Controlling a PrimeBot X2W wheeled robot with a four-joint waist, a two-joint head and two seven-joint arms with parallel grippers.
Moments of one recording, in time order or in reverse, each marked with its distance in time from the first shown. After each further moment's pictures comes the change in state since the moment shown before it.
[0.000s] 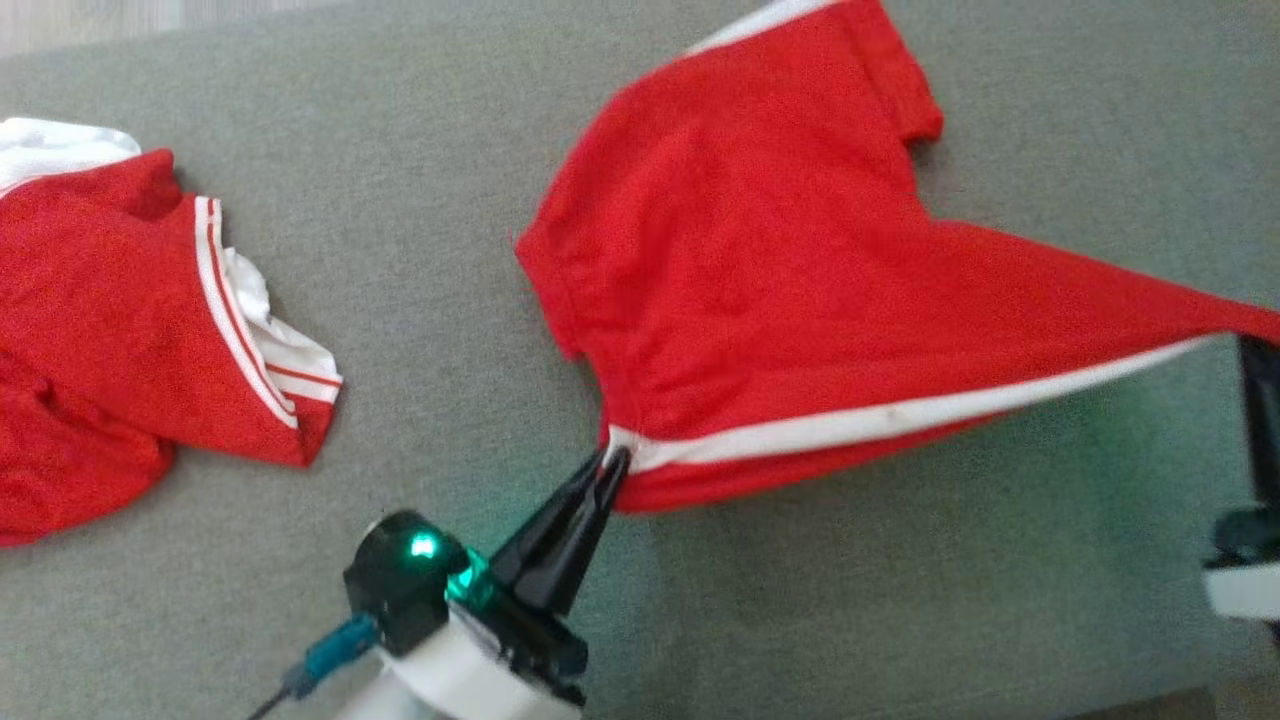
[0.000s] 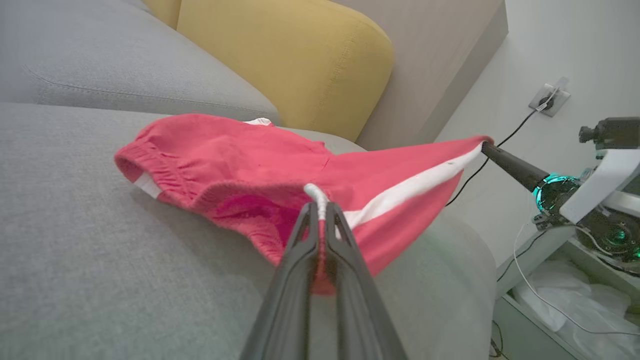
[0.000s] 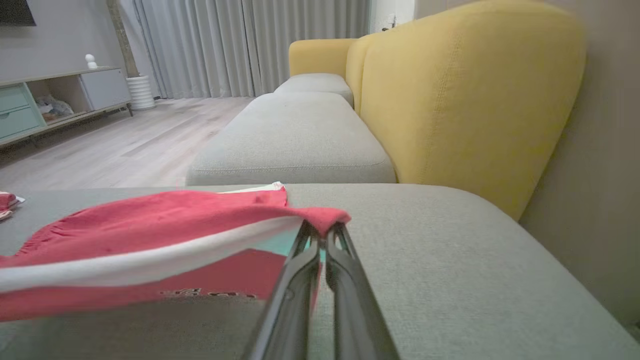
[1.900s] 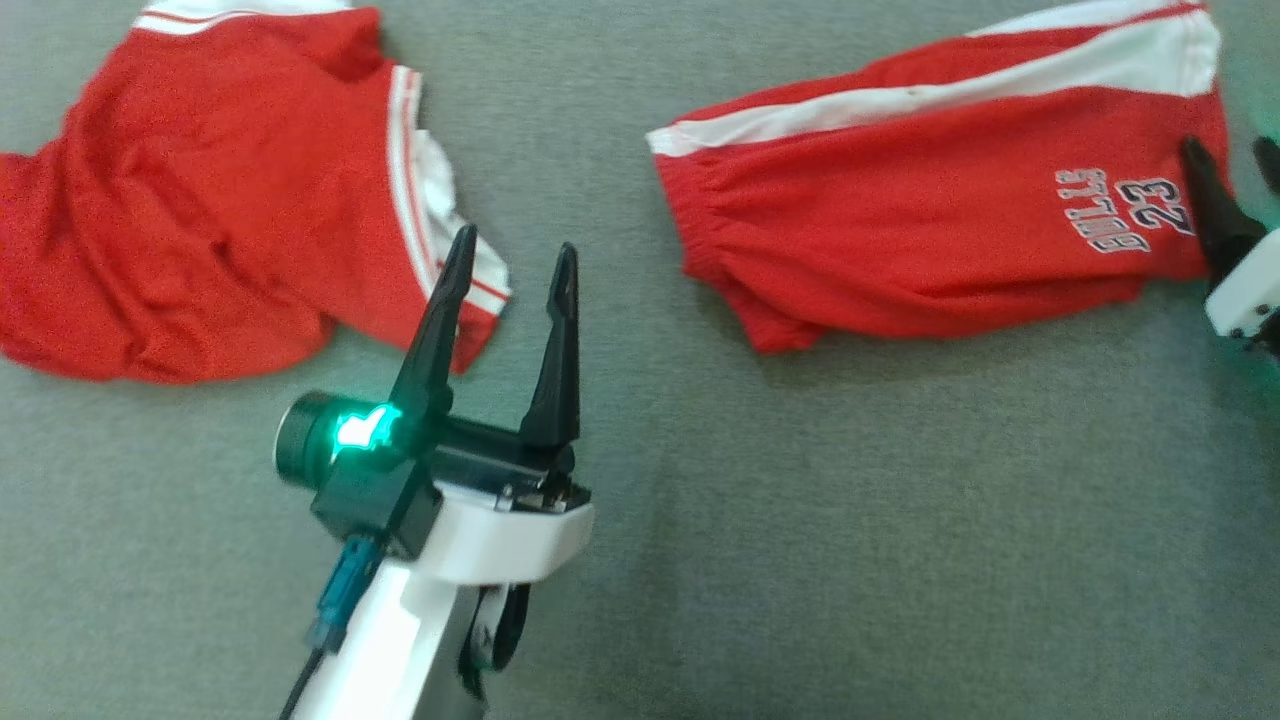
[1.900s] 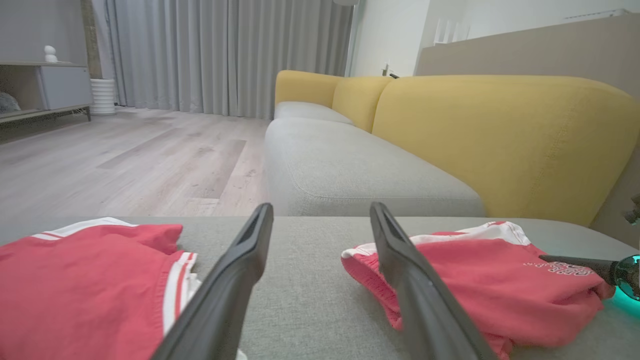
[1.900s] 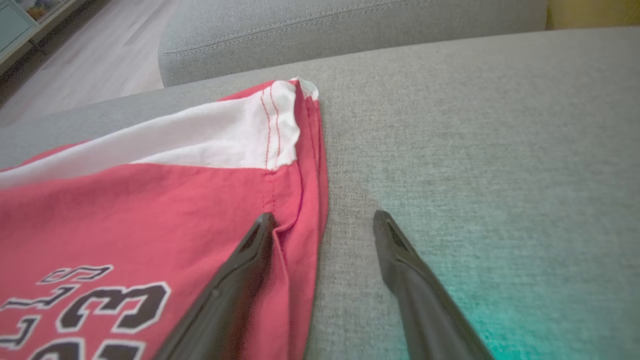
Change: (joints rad) left arm -0.064 -0.284 0.338 -0.026 0.374 0.222 0.000; right arm -0.760 -0.143 0.442 0.805 0.366 0.000 0.256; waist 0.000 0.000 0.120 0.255
